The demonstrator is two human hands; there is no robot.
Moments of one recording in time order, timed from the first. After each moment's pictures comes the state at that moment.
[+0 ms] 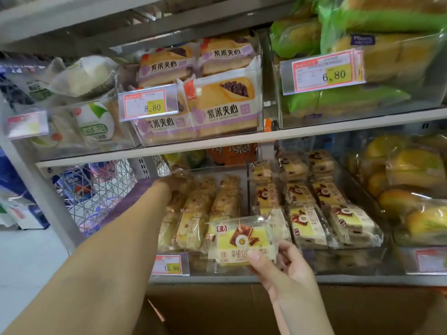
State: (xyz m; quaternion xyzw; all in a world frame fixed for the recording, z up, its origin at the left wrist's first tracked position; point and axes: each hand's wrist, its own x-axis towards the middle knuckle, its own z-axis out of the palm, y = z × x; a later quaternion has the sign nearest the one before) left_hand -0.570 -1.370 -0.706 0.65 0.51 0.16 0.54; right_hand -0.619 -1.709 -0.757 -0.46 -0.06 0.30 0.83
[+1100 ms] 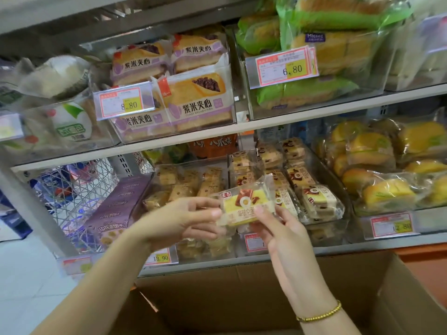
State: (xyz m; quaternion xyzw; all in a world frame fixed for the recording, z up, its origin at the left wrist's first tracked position) left_hand -0.669 -1.544 -0.671 0.76 0.14 -0.09 0.63; right_hand -0.603 -1.729 -0.744 -0.48 -0.07 0.23 0.84
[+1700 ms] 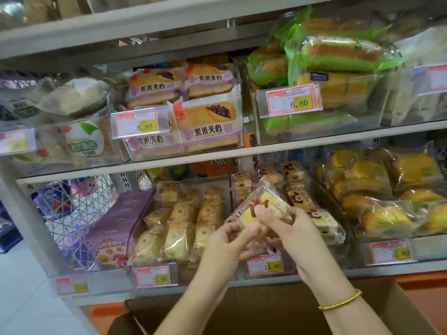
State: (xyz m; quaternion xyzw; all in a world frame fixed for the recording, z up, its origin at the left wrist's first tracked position) left_hand -0.653 -1.616 -0.713 0.68 0.16 0.13 0.71; right_hand -0.574 -1.732 -0.713 -0.67 -0.16 0.15 0.71
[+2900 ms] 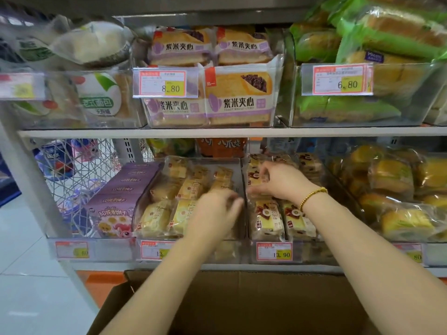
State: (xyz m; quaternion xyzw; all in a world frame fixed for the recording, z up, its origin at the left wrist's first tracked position) left_hand -0.631 -1.549 -0.724 0.93 0.17 0.25 0.21; right_hand -0.485 -1.647 -0.683 -0.93 -0.34 0.01 0.12
